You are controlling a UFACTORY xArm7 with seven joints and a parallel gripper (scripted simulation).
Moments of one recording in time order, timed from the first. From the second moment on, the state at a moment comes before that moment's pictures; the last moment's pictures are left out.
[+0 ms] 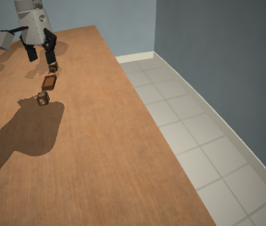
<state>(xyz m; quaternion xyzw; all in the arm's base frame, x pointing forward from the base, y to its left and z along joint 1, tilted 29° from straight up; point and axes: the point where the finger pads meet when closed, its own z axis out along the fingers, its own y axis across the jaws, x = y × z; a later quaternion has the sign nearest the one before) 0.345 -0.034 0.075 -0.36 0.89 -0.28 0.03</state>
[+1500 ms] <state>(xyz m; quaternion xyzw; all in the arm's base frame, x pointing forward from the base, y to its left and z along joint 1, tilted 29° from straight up) 0.319 -0.096 0.074 -0.62 0.74 -0.25 -0.02</state>
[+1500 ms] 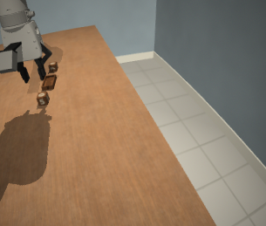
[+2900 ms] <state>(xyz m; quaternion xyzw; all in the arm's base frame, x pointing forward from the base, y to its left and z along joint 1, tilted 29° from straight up) 0.324 -0.103 0.059 -0.62 0.74 -0.25 -0.02</state>
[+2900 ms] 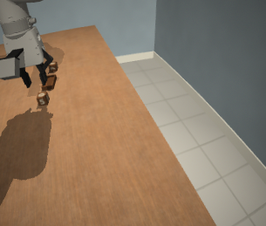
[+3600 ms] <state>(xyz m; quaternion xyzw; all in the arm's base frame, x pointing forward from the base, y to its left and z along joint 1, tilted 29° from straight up) 0.331 -0.114 0.035 -0.62 0.74 -0.25 -0.02</state>
